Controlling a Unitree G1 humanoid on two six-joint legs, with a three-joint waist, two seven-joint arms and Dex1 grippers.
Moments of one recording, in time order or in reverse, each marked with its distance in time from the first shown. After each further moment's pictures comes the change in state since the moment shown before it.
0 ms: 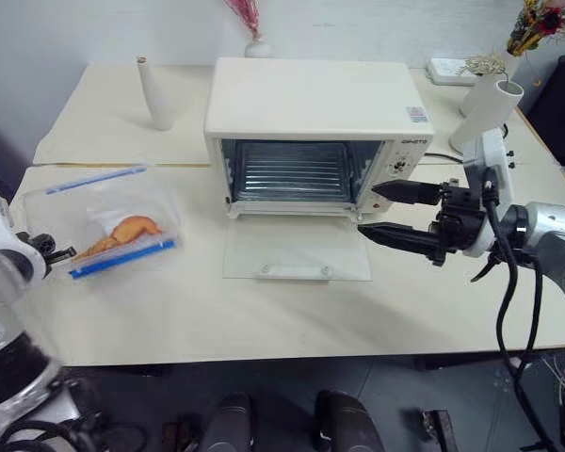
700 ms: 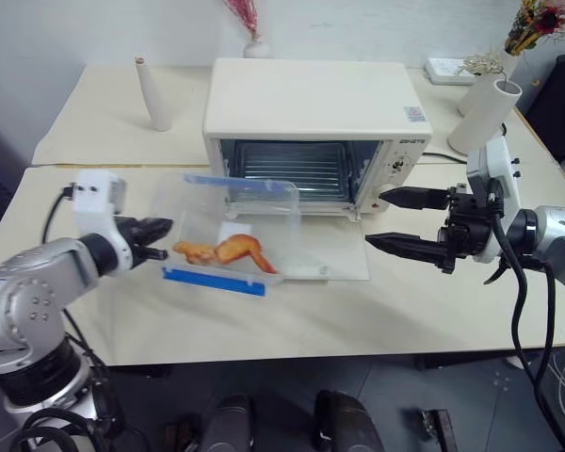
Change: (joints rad) left arm -0.085 -0.224 -0.242 -0.294 -0.309 0.119 0.022; right arm 0.047 -0.038 -0.002 -0.016 -0.085 -0.053 0.026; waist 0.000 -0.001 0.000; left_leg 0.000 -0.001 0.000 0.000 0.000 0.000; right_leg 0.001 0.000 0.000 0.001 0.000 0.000
